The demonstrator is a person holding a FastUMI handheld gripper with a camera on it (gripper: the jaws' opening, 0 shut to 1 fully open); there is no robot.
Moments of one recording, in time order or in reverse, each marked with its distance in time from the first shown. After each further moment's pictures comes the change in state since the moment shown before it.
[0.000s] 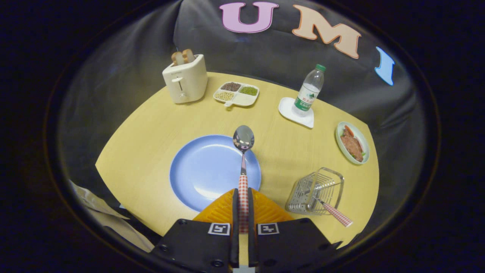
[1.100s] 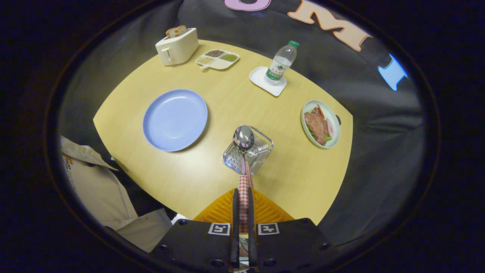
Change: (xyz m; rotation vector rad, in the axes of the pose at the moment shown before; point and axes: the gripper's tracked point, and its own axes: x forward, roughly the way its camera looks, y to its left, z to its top) arm -0.077 -0.153 -0.042 -0.228 0.342 -0.048
